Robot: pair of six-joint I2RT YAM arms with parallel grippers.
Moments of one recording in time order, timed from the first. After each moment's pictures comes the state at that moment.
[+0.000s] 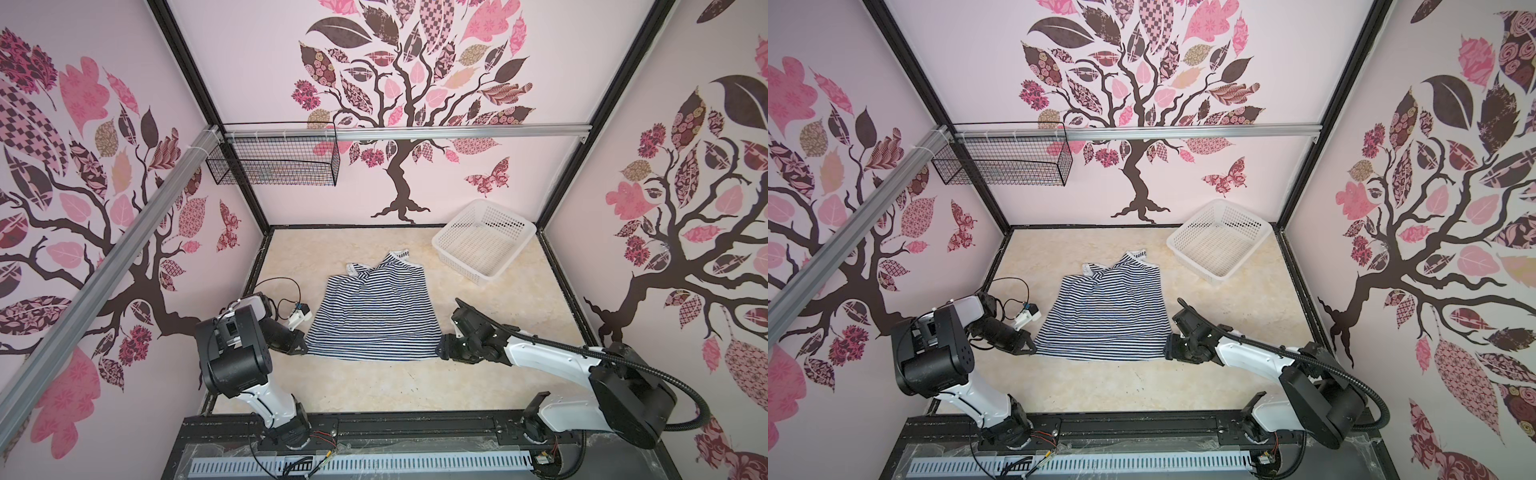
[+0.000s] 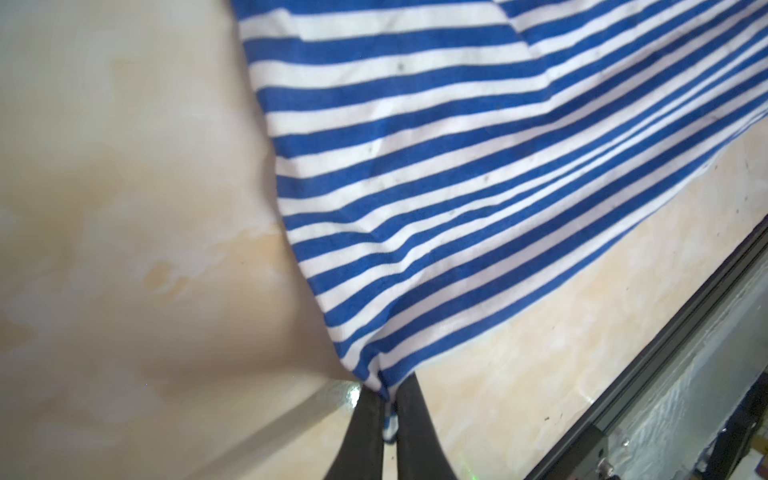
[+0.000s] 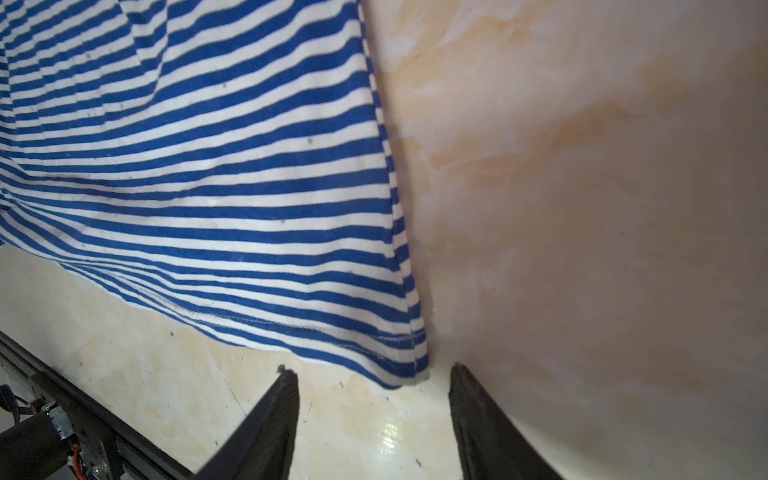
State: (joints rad) left arm 0.42 1.68 0.90 -1.01 0.40 0.87; right arm 0.69 1.34 0.57 -0.29 -0.17 0.81
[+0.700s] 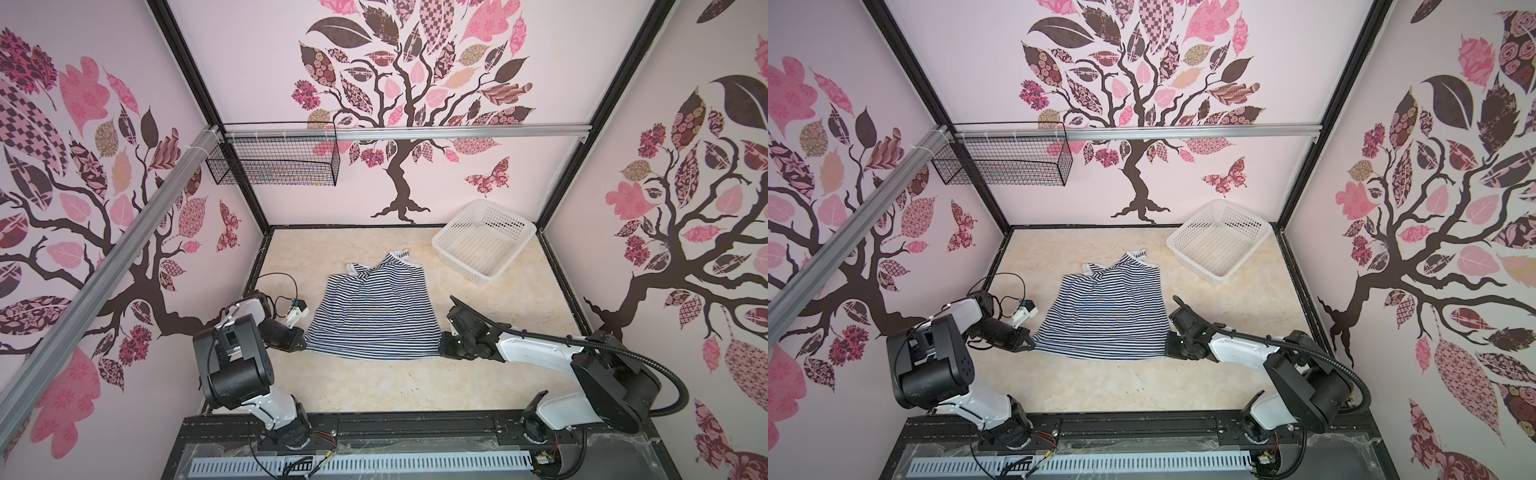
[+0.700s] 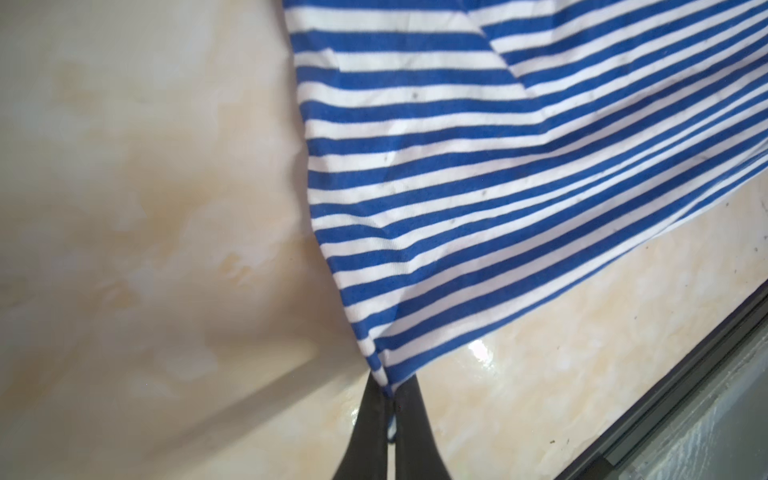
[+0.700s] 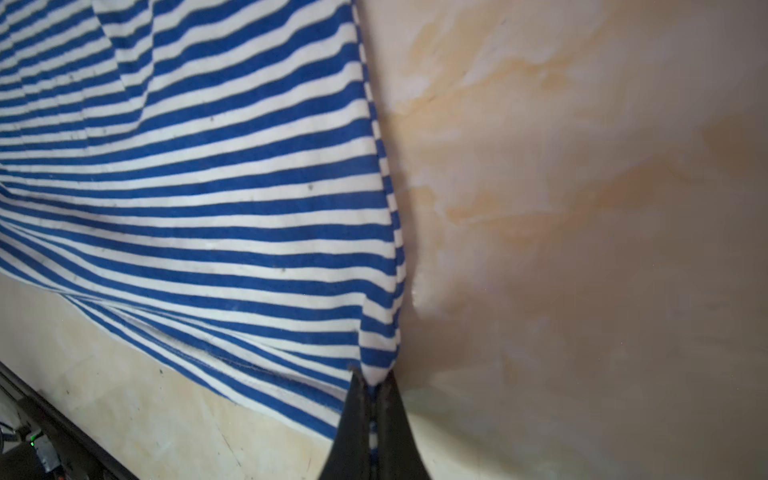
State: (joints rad) left arm 0.42 1.58 0.87 -0.96 0.40 0.79; right arm 0.69 1.42 0.58 -0.23 -0.15 0.81
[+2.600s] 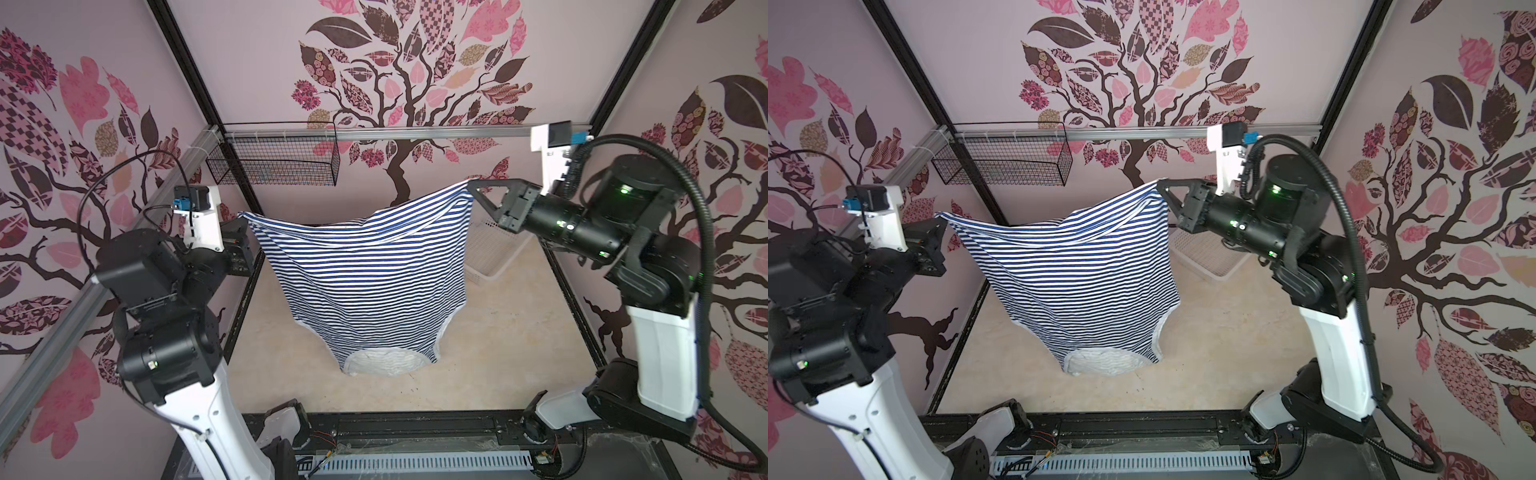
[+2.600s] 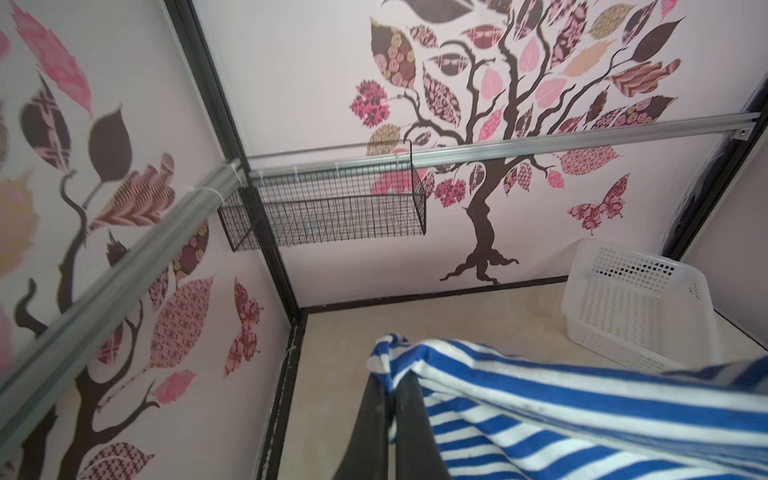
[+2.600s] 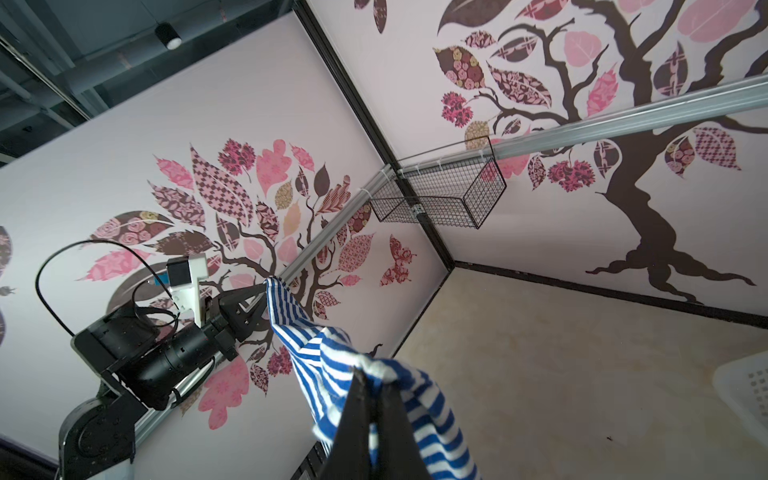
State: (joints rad) left arm 0.42 1.10 1.90 -0.99 0.50 0.14; right arm 0.67 1.53 2.45 -0.95 -0.19 0.55
